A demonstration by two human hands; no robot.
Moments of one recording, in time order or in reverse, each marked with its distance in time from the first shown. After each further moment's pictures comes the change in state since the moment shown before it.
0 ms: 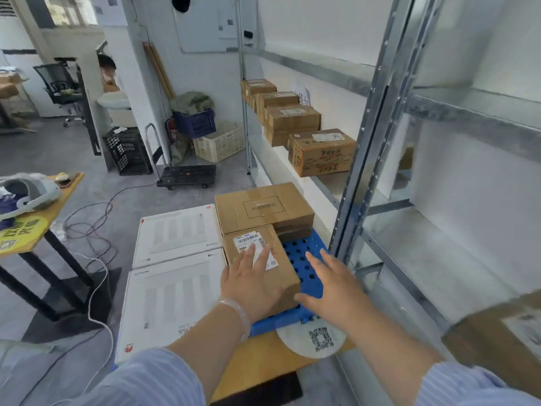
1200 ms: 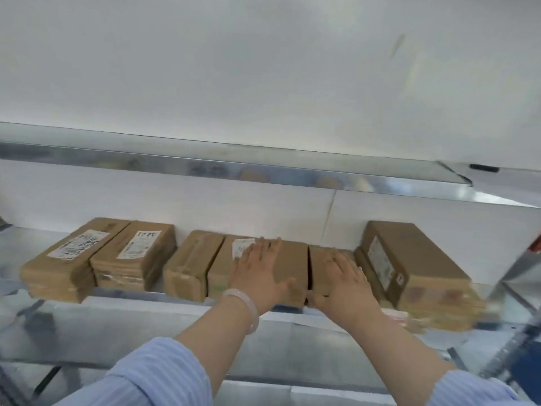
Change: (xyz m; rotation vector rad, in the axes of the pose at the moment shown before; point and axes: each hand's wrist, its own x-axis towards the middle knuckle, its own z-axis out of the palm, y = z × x) left_hand -0.533 0.485 0.123 -0.151 -0.295 1.267; right_hand -0.784 0.119 -0.171 -0.423 0.678 1.110
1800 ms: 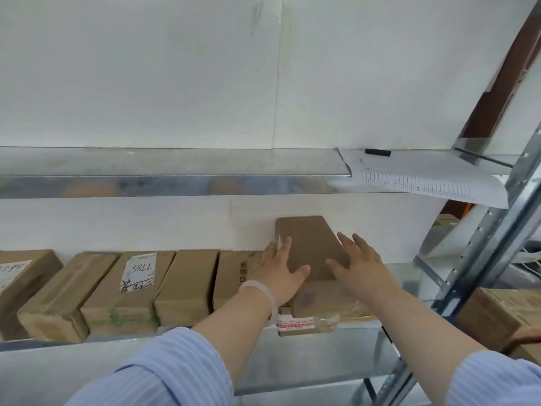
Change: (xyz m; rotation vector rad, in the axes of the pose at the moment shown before) left_hand 0.085 0.240 0.092 -0.226 -0.319 0.027; right_hand 0.022 0.256 -0.087 0.128 -0.073 0.371
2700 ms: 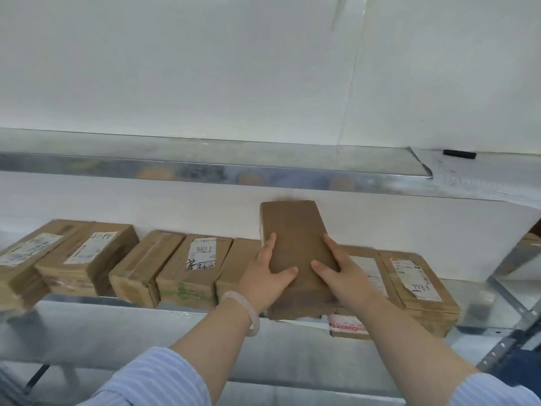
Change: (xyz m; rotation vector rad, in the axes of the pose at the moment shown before) left_hand -0.050 -0.105 -0.047 -0.581 0.262 -0.111; right_hand -0.026 -0.122 0.057 0.693 -0.281 -0.063
